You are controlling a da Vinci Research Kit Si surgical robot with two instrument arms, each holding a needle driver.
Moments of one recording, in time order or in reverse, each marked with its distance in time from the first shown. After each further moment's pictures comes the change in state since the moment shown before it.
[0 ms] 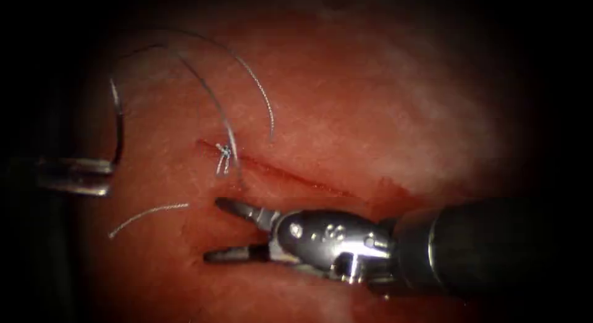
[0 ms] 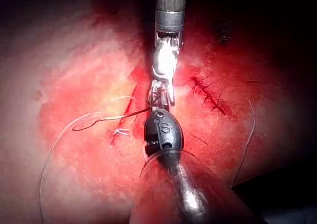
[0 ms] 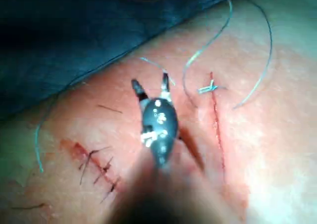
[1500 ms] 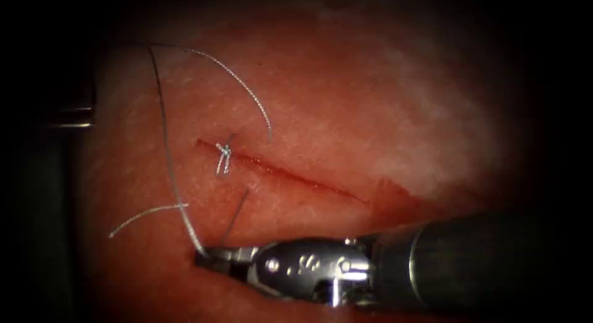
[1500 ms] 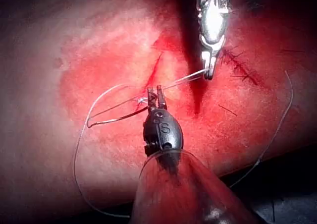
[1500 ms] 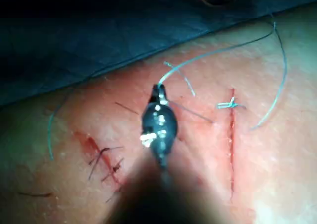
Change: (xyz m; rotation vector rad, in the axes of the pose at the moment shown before) right arm 0.002 -0.005 0.002 -0.052 -0.153 -0.033; left arm -0.007 -0.007 -0.001 0.108 -0.028 0.019
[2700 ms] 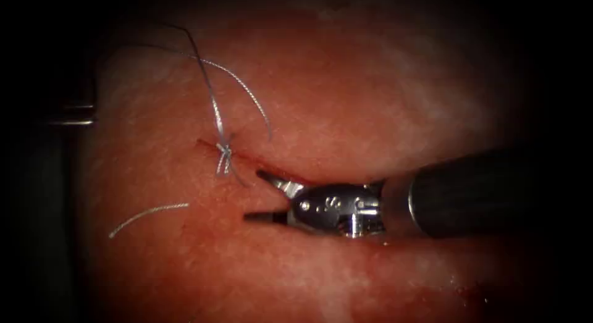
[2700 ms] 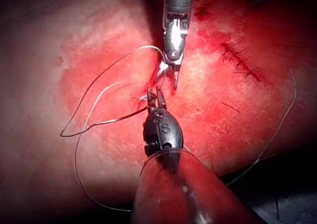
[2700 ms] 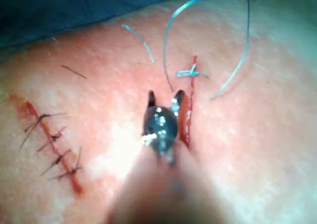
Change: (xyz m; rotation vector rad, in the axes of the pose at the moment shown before) right arm -0.013 0.011 0.004 -0.227 -0.056 -0.069; left arm -0.001 -0.001 0.000 0.015 -0.008 0.012
